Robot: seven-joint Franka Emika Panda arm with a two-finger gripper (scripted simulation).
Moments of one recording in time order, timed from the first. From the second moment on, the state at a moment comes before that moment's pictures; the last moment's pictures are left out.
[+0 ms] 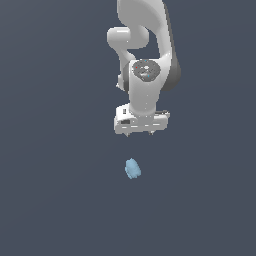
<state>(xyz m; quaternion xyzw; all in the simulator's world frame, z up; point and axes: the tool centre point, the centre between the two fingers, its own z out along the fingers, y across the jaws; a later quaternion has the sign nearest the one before) -0.018 0.049 0.164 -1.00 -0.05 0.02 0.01</state>
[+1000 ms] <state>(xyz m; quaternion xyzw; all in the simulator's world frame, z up) 0.050 0.034 0.135 -0.99 -0.15 0.01 0.00</state>
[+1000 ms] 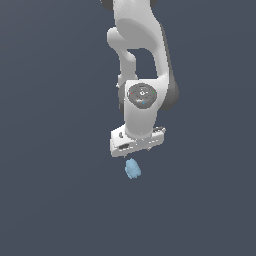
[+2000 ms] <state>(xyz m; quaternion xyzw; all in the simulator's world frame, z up) 0.090 0.021 0.106 -0.98 -0.21 0.00 0.00</state>
